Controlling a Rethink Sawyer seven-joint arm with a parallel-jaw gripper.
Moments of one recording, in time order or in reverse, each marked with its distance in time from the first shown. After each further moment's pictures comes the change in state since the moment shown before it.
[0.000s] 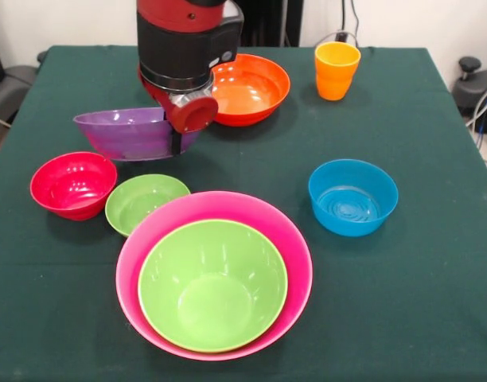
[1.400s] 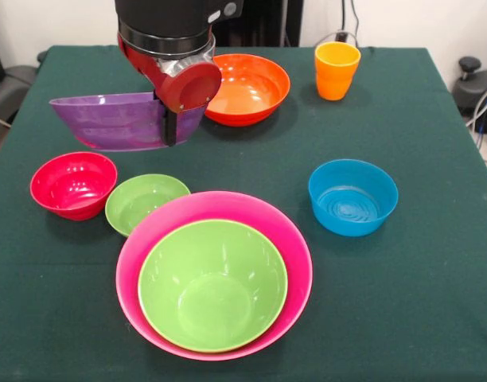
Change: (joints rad) arm 0.002 -0.009 0.000 -0.275 -0.002 0.276 0.000
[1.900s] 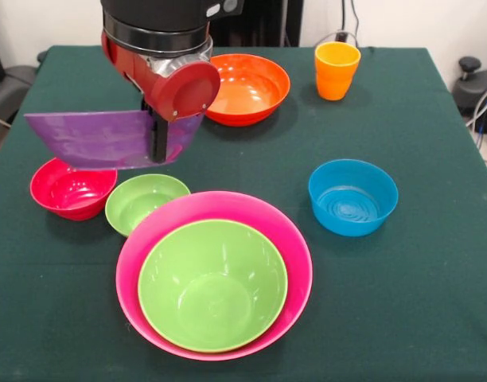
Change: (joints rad) arm 0.000 0.041 0.000 -0.147 -0.001 0.021 0.000
